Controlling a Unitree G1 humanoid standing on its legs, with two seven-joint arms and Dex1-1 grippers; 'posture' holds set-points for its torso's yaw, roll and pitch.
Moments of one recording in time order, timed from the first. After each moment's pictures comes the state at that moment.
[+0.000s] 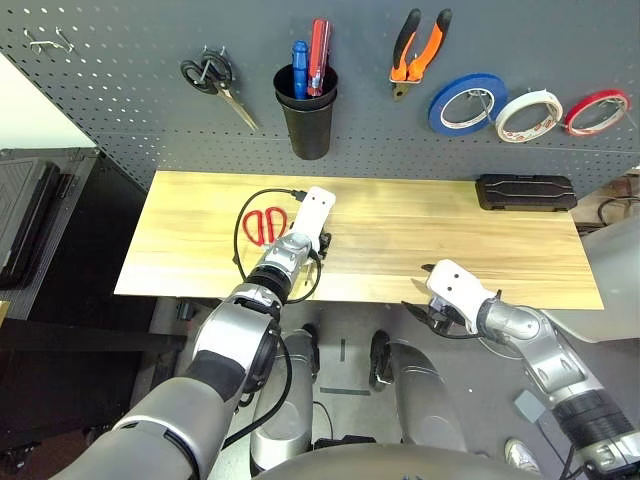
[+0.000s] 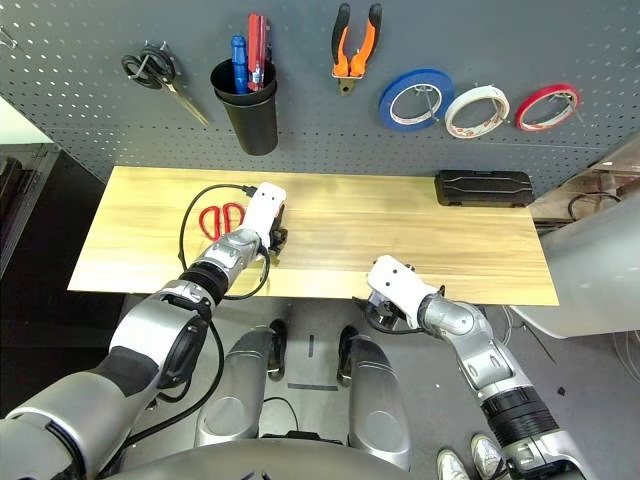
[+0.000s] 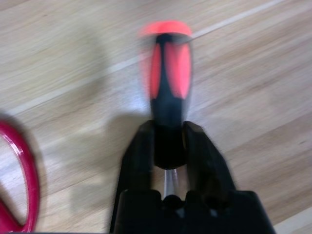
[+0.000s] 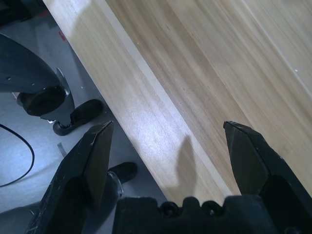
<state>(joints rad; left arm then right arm) -0.86 0.01 -0.09 1.20 0.08 0.23 -0.18 -0.04 -0.49 0.22 0.12 -0.11 0.03 0.63</state>
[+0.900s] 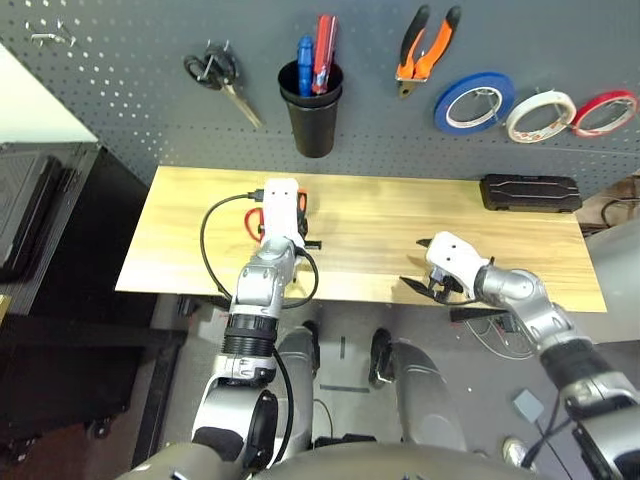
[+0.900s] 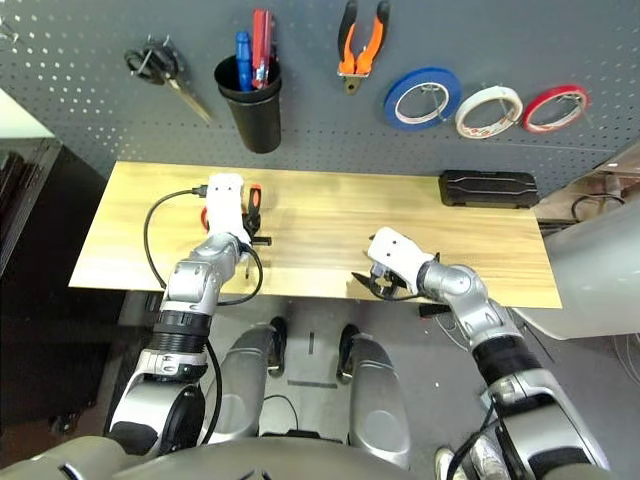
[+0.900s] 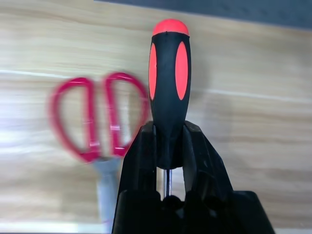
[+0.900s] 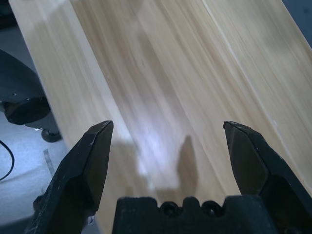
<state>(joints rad) -0.40 -0.07 0.08 0.03 -0.01 0.76 0.07 -0.35 -0.47 0.23 0.55 -0.10 -0.20 0.73</state>
